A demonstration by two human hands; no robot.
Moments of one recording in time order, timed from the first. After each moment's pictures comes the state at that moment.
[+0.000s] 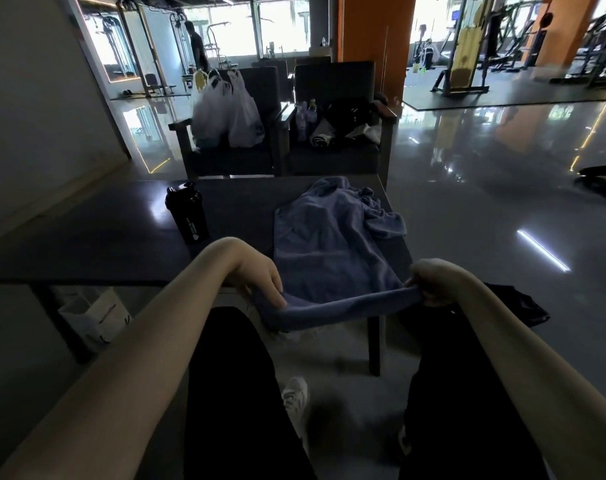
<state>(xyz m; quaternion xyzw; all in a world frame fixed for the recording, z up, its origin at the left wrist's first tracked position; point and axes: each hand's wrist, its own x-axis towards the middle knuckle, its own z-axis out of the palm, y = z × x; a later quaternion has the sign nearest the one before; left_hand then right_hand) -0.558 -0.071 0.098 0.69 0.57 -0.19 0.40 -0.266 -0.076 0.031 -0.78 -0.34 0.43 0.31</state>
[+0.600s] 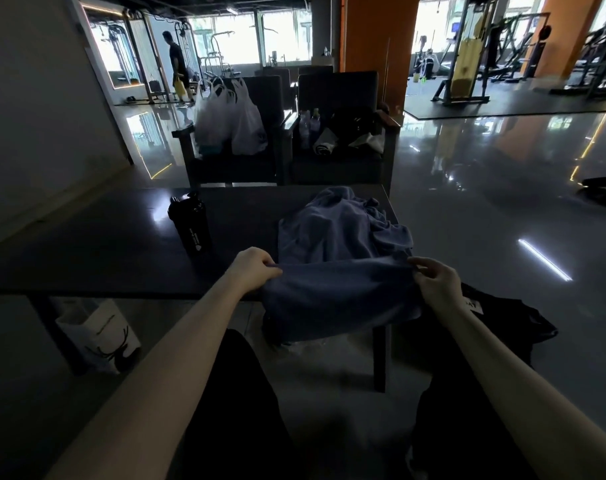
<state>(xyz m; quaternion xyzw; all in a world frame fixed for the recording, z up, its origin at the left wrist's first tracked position) -0.584 -0.028 0.051 0.67 0.69 0.20 0.21 -0.258 -0.056 0.005 -0.66 -0.51 0.26 0.48</state>
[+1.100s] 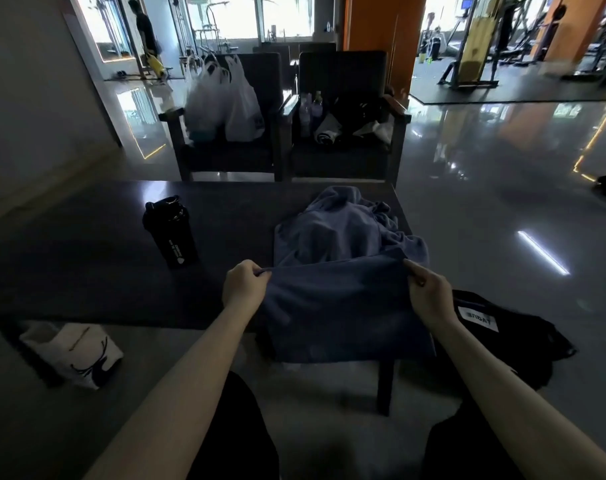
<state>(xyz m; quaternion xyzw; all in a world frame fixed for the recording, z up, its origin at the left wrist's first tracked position) -0.583 0.064 -0.002 0.54 0.76 0.31 0.18 -0.272 0.047 -0.020 -0.67 -0.58 0.18 0.43</state>
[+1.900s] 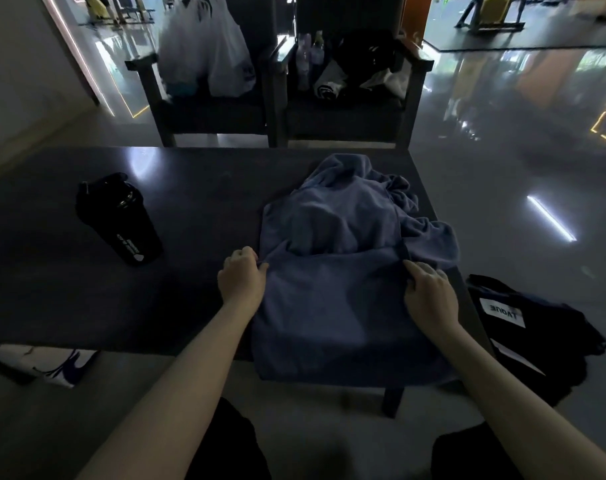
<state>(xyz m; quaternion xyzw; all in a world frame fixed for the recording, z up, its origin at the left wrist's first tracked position) -0.571 0.158 -0.073 0.60 0.77 0.21 0.07 -0.277 0.130 -0.088 -0.72 -0.65 0.07 0.22</state>
